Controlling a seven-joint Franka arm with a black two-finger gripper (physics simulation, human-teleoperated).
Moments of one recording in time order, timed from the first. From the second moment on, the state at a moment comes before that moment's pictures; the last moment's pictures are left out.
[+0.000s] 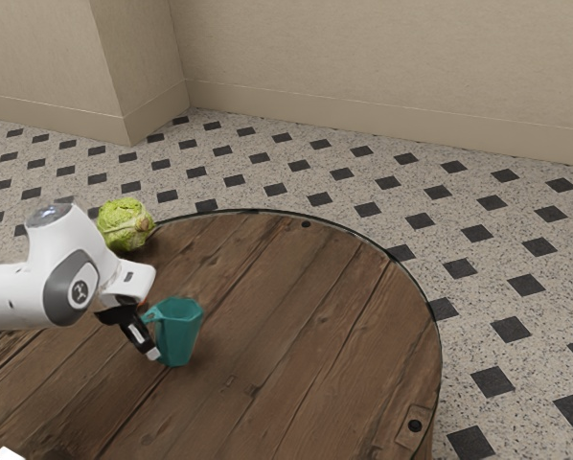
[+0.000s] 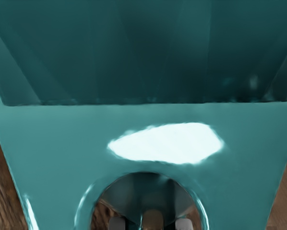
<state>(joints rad) -0.34 -0.09 0.44 -2.66 -0.23 2.73 0.79</state>
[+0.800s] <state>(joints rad) -0.34 -0.10 0.47 -2.70 -0.26 2.71 0.84</state>
